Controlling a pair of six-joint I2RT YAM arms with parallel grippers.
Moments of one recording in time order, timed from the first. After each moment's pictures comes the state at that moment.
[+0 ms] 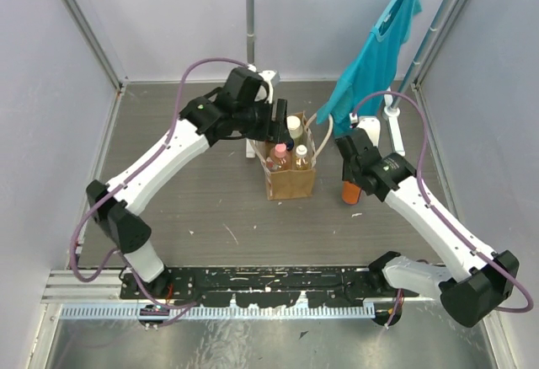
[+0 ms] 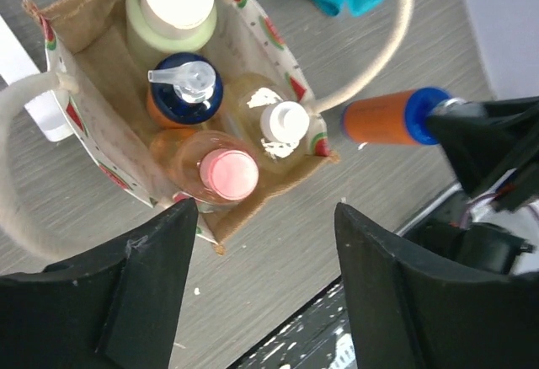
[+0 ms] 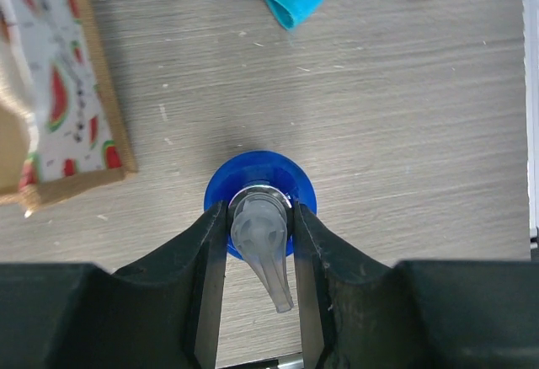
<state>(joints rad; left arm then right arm) -0.74 1.67 1.80 -0.79 0.13 -0.44 0.56 1.10 1.08 -0.91 0.54 0.45</state>
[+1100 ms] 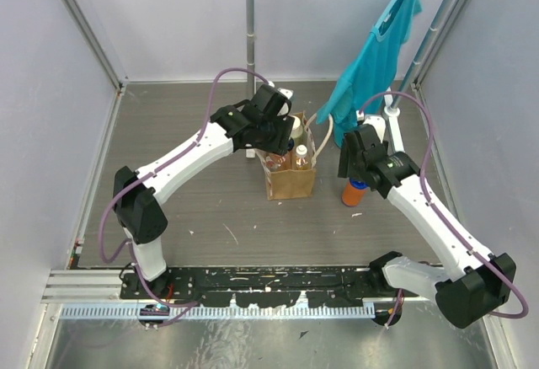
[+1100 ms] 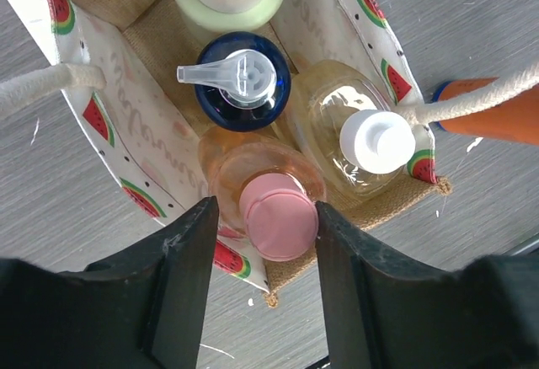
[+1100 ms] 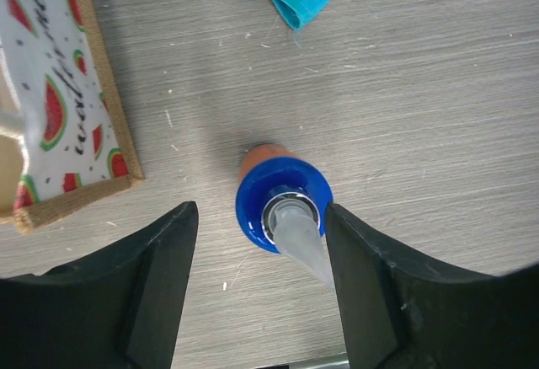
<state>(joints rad) -0.81 1.83 1.78 -0.80 -0.08 -0.35 0.44 1.11 1.04 -0.85 0.45 0.42</state>
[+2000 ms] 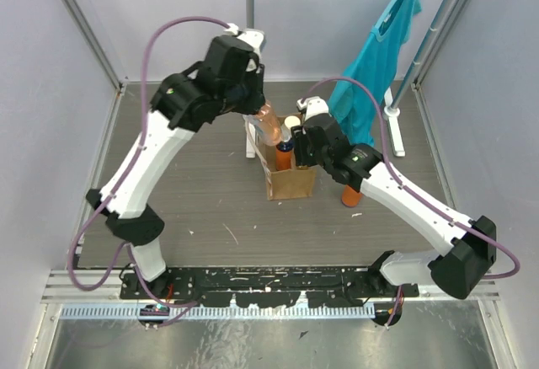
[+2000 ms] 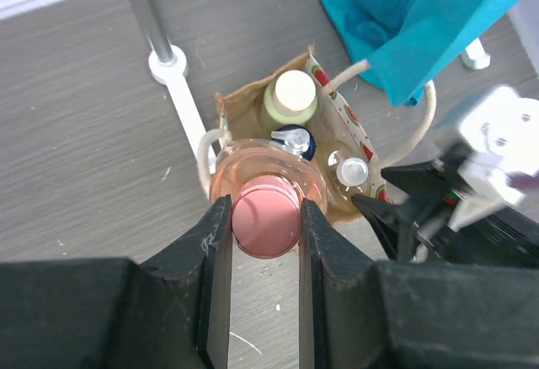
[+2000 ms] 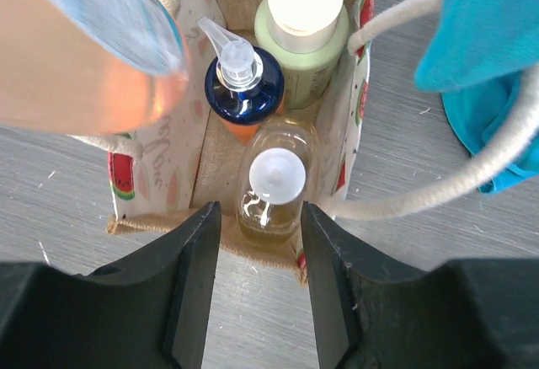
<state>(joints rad) -0.81 1.83 2.40 -1.18 -0.27 -0.29 0.70 1.27 1.18 -0.54 0.30 0.26</state>
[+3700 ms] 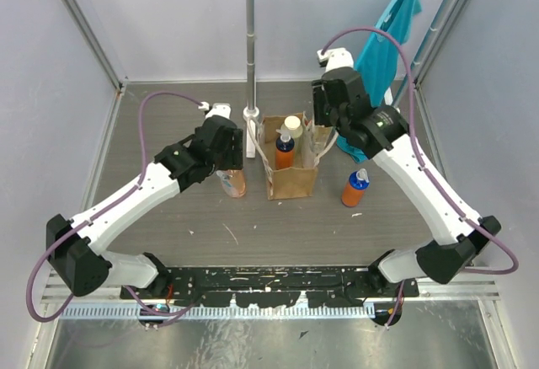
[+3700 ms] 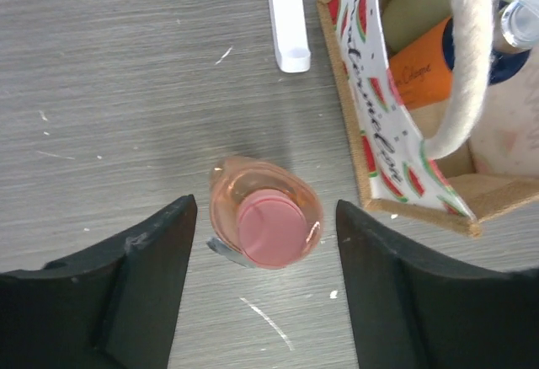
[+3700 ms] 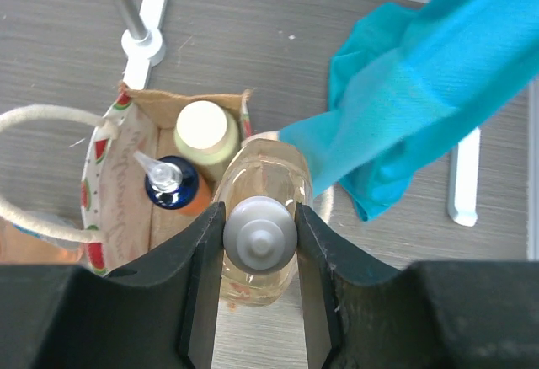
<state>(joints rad) -0.75 1.33 1.20 -0.64 -0.42 -0.48 0.61 1.41 1.66 -0.78 0.43 0.18</state>
